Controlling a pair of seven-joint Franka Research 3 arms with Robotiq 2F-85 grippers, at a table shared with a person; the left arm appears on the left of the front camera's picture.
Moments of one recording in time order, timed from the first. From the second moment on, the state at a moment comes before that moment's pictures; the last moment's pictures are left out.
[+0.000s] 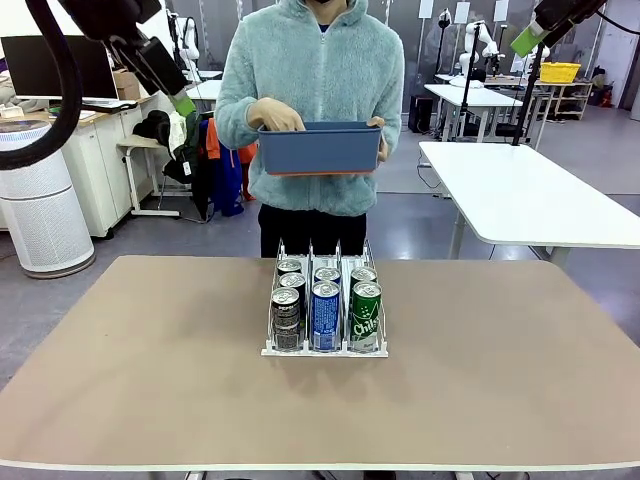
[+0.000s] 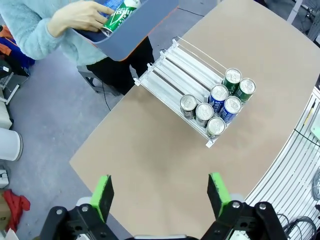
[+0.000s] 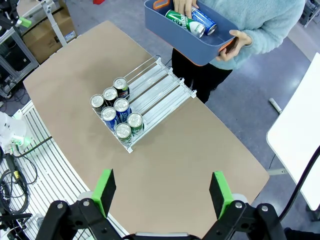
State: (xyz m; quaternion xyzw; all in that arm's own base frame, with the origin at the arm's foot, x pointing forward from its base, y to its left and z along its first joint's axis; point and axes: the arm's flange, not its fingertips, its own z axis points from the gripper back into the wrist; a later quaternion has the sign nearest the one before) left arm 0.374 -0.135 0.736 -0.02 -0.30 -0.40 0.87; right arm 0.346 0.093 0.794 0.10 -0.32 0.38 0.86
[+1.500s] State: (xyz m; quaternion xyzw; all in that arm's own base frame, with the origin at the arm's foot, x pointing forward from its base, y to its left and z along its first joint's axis) left arm 0.345 -0.132 0.791 -0.03 -0.37 -0.43 0.82; right arm 0.346 0.093 0.794 0.10 -0.32 0.38 0.86
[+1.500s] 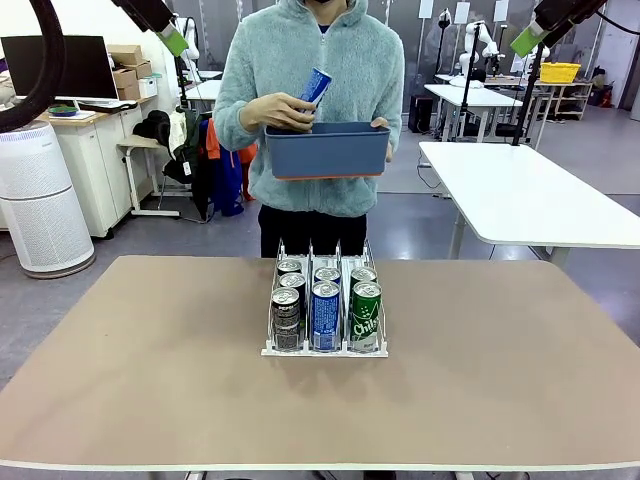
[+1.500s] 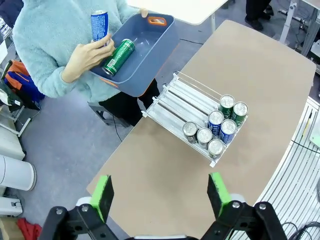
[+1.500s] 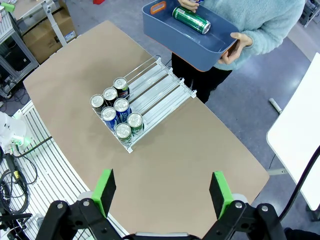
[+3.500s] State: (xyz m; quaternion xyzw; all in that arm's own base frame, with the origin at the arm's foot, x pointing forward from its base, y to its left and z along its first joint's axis) left arm 0.344 -0.134 0.793 -0.03 -0.37 -0.43 0.82; right arm 0.346 0.093 0.794 0.10 -0.32 0.38 0.86
